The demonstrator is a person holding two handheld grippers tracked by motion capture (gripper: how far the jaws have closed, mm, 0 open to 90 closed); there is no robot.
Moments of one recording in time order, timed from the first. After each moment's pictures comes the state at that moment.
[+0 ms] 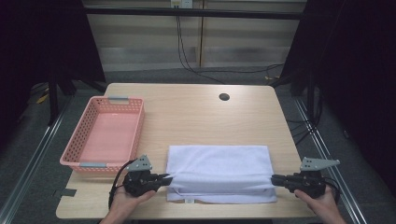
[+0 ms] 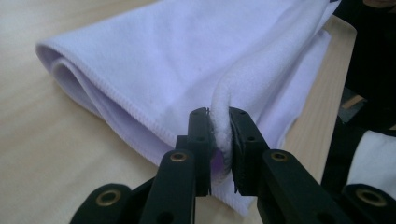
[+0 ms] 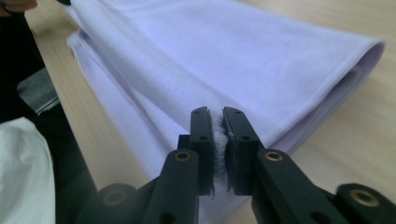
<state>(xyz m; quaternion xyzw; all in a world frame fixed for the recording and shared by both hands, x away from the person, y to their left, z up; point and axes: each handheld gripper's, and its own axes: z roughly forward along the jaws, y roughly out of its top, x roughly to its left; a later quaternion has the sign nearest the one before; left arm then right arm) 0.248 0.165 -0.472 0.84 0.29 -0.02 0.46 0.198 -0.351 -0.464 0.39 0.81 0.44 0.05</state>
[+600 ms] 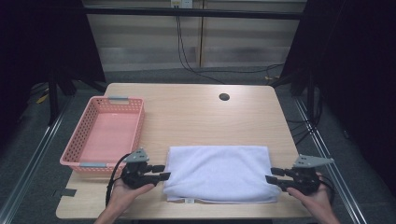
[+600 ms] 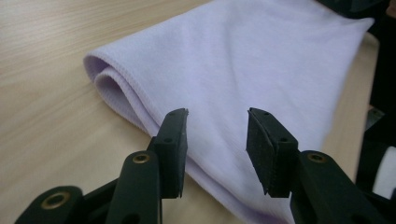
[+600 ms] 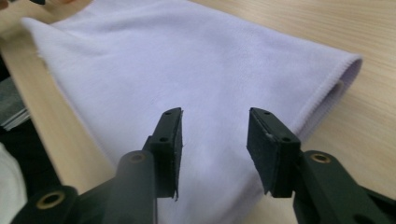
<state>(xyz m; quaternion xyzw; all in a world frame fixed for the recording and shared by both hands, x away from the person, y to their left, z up) 0.285 0.162 -0.471 0.84 0.31 -0.01 0.45 0.211 -0.330 -0.460 0.42 0.80 0.42 0.09</state>
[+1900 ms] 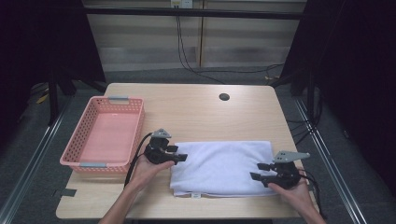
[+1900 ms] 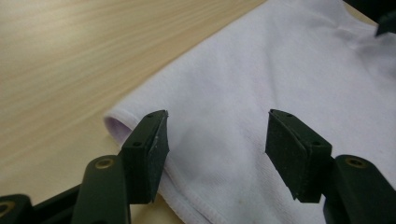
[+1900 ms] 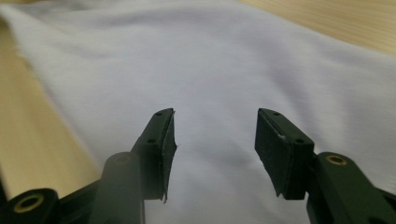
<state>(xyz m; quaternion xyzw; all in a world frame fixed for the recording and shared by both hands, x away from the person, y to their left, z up) 0.347 0.115 -0.471 0.84 0.33 0.01 0.43 0.228 -0.288 -0.469 0.40 0.81 0.40 0.10</state>
